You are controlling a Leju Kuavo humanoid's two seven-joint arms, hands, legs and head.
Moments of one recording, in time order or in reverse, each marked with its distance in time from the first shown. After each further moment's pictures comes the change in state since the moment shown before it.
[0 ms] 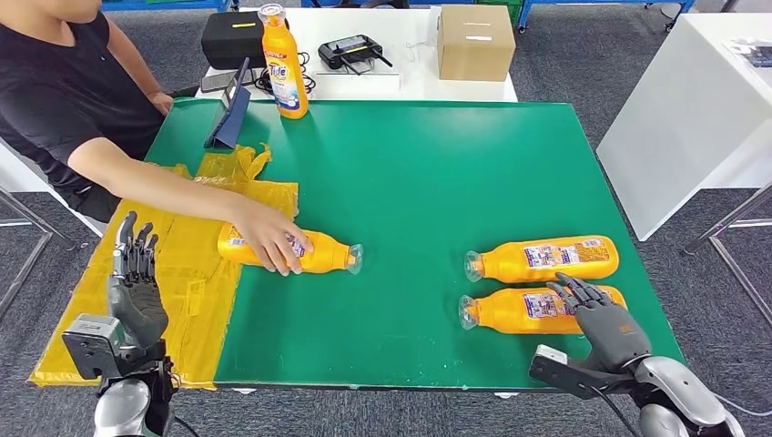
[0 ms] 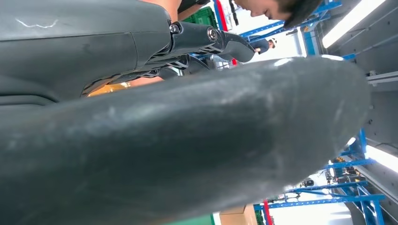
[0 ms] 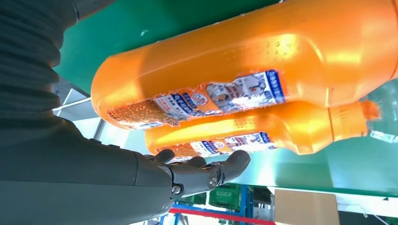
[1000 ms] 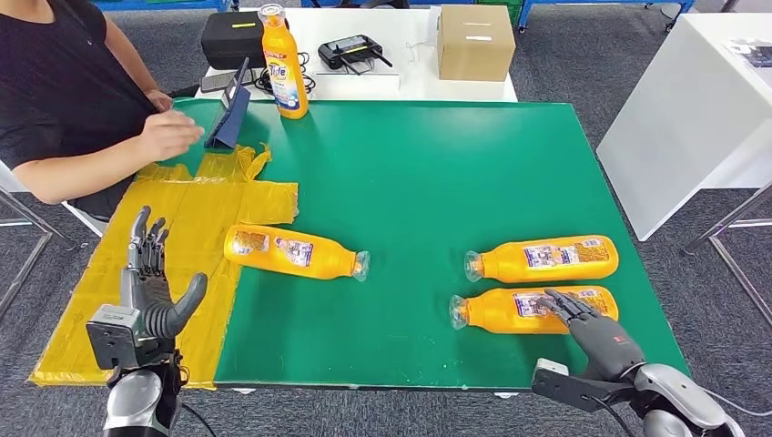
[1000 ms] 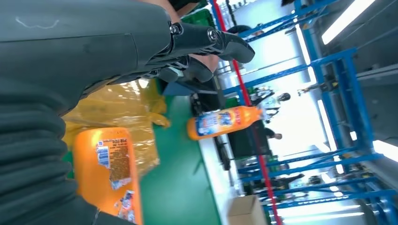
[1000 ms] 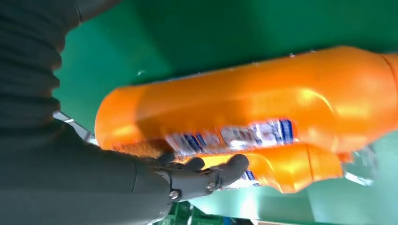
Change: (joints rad) left arm -0.028 0.036 -0.056 0.039 -0.032 0.076 -0.005; right arm 0.003 -0.052 0.060 0.016 -0.100 0.073 -0.026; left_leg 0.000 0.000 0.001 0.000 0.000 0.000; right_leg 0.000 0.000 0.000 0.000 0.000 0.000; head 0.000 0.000
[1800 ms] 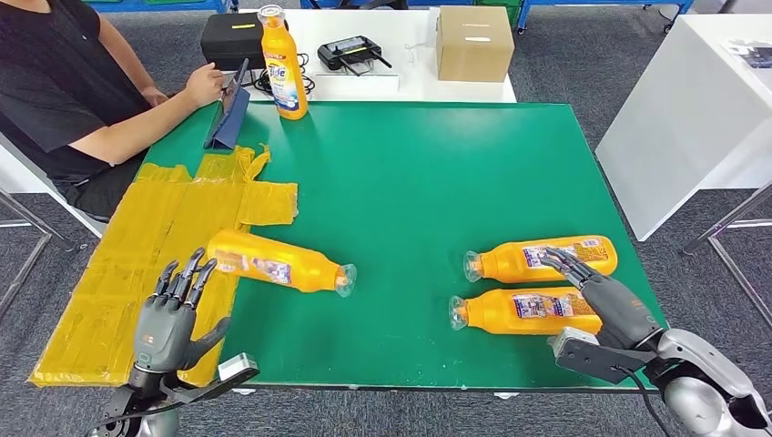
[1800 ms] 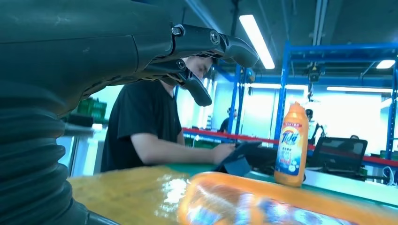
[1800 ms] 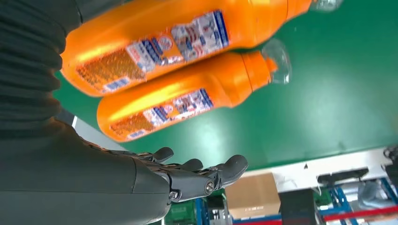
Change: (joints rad) left arm 0.049 0.088 0.019 0.194 -1.073 0.611 0.016; right arm -0.091 -0.042 -0.012 -0.113 -0.232 0.065 -0.074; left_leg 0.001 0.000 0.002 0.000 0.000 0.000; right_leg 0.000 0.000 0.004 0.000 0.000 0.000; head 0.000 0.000
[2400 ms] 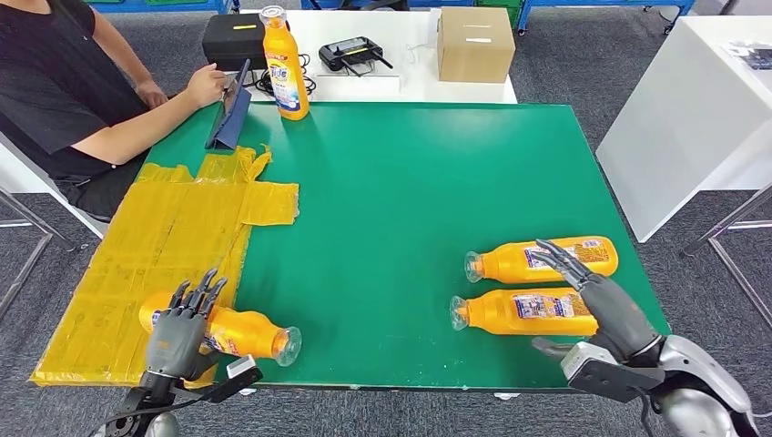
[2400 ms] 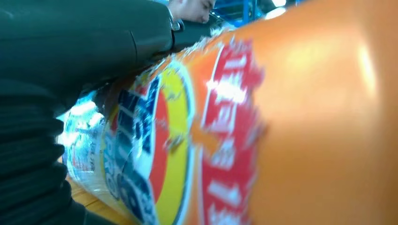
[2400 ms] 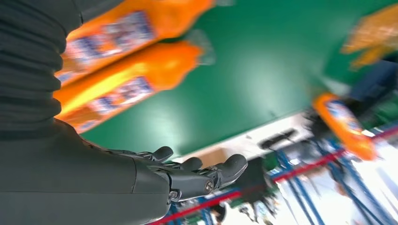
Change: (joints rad) left arm -0.003 0.127 -0.146 0.174 0.025 -0.071 0.198; right arm 0.069 0.051 -0.081 -0.149 -0.094 0.007 -0.074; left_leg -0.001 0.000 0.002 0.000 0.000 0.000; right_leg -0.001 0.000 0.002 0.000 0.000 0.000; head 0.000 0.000
